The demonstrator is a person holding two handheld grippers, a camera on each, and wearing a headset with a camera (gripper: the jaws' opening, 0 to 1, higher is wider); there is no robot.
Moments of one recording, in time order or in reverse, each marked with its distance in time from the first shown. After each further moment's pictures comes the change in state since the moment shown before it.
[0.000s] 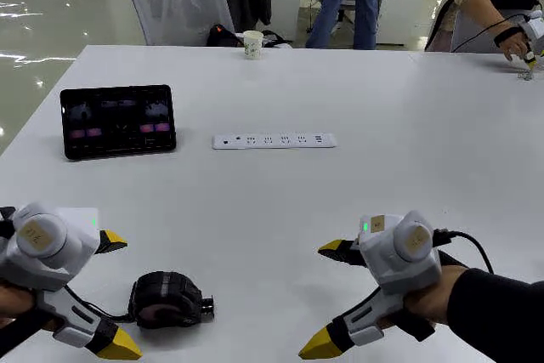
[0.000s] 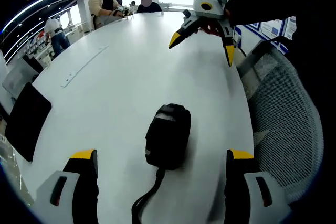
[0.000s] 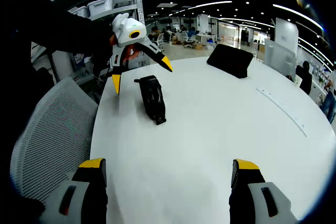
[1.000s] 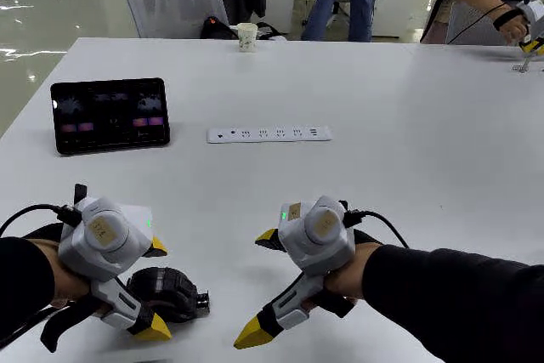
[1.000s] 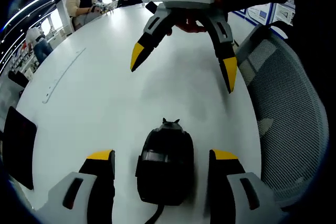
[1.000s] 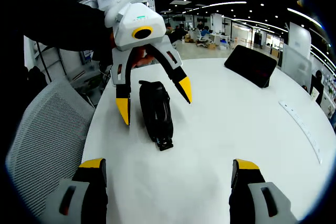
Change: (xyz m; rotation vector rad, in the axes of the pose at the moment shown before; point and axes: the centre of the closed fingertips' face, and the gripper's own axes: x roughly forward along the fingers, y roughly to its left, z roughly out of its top) left arm 0.041 -0.006 0.014 0.126 0.071 -0.080; right arm 0.069 0.006 0.035 -0.067 0.023 0.078
